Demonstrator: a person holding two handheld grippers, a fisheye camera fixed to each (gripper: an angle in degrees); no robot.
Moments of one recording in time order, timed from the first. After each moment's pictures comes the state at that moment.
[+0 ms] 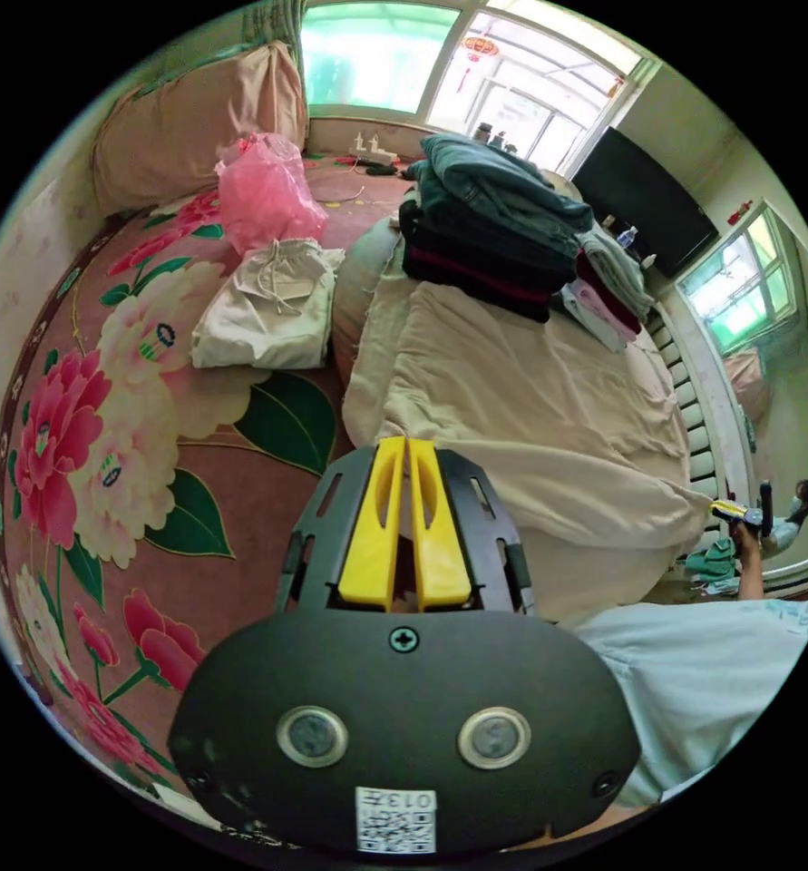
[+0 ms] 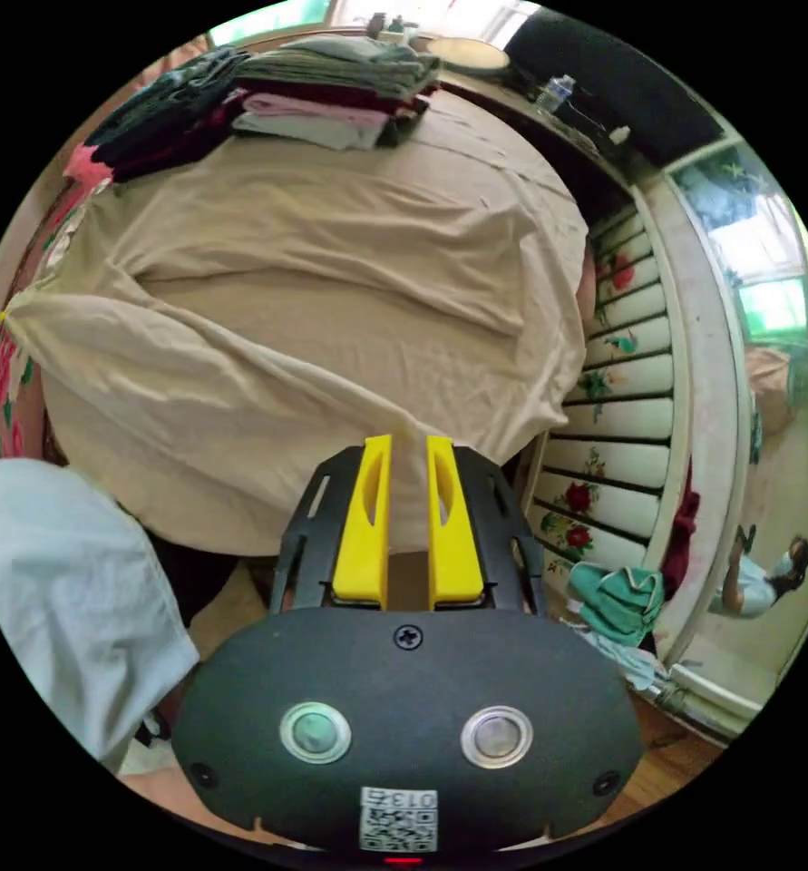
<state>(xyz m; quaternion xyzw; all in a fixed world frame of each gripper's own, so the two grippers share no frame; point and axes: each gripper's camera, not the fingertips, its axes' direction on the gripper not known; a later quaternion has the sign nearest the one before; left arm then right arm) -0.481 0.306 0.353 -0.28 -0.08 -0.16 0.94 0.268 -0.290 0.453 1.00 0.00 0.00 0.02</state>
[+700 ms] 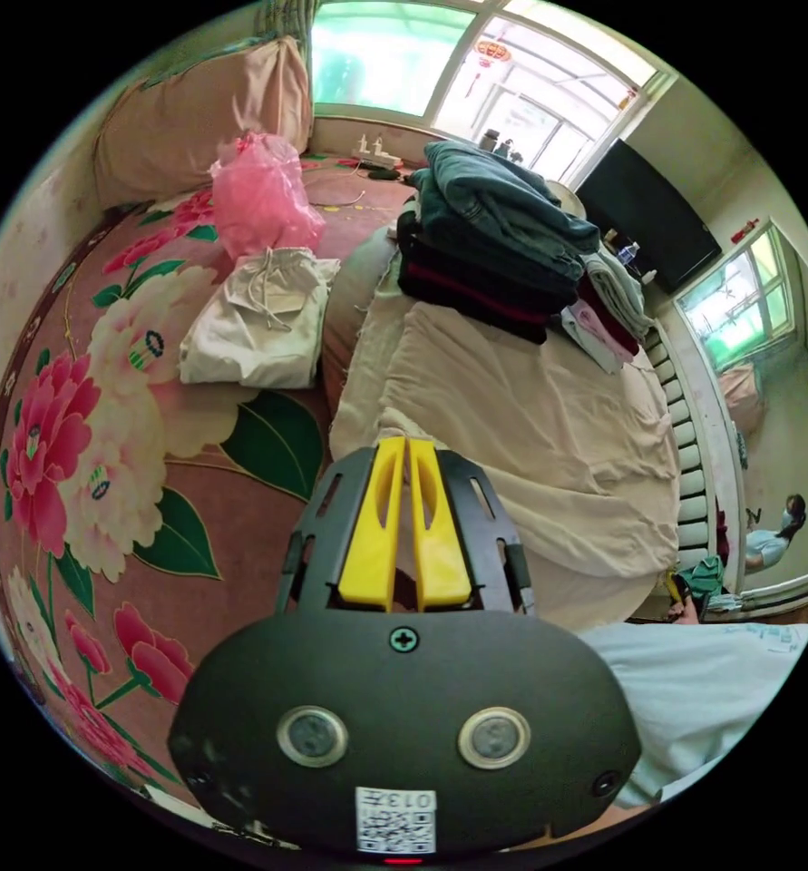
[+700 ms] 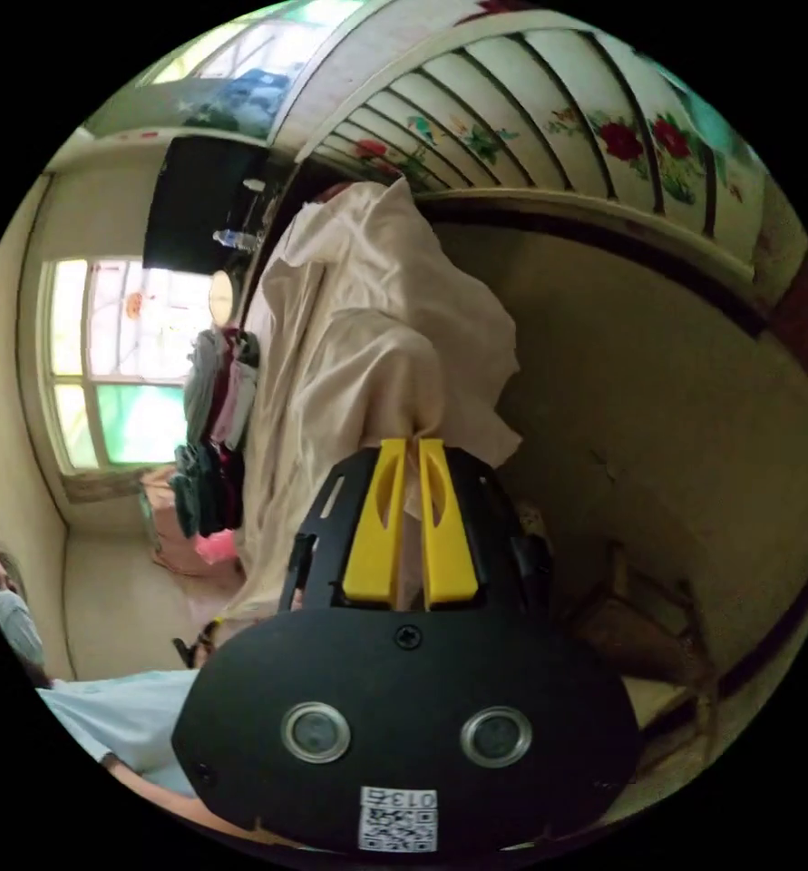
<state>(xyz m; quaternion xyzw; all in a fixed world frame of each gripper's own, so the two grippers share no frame) -0.468 0.254 0.373 -0.27 -0.07 -0.17 0.94 0.339 -0.530 0.278 0.72 -0.53 -0.41 -0.16</state>
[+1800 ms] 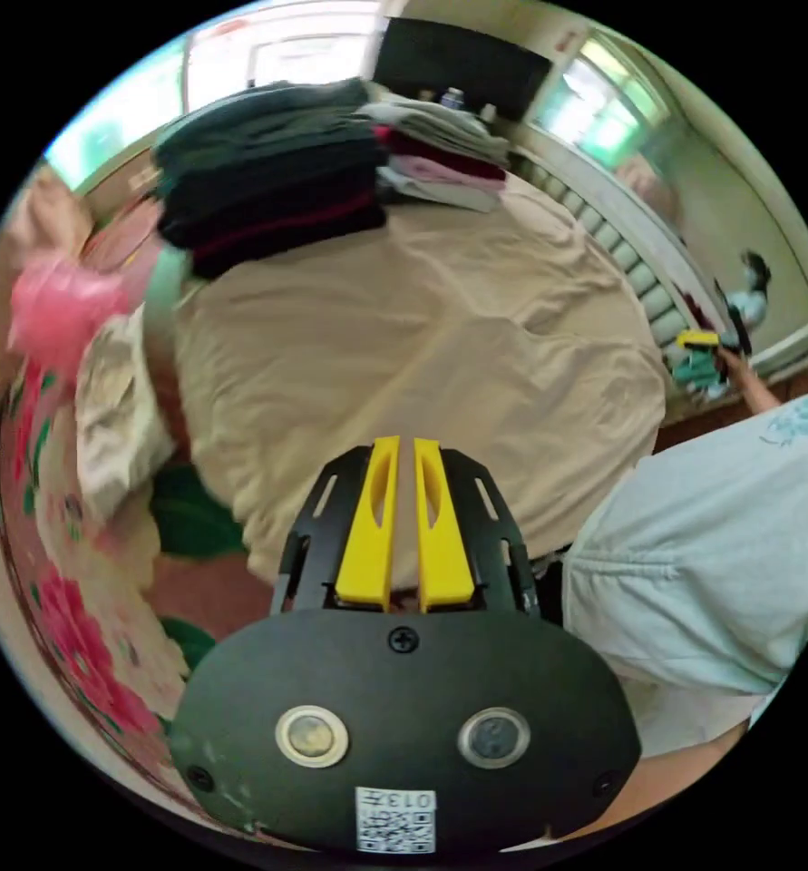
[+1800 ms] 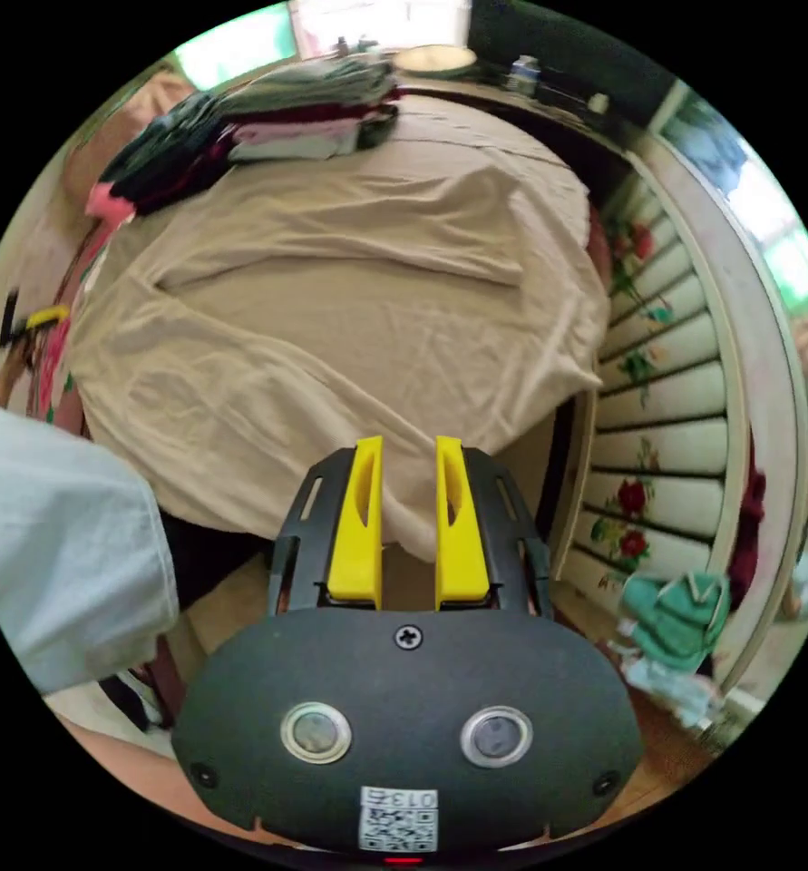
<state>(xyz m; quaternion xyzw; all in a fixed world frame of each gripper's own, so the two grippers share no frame) -0.303 0.165 0.488 -0.37 0.07 0.10 0.92 0.337 -0.259 0.410 0.99 -0.07 -0.10 -0.02</state>
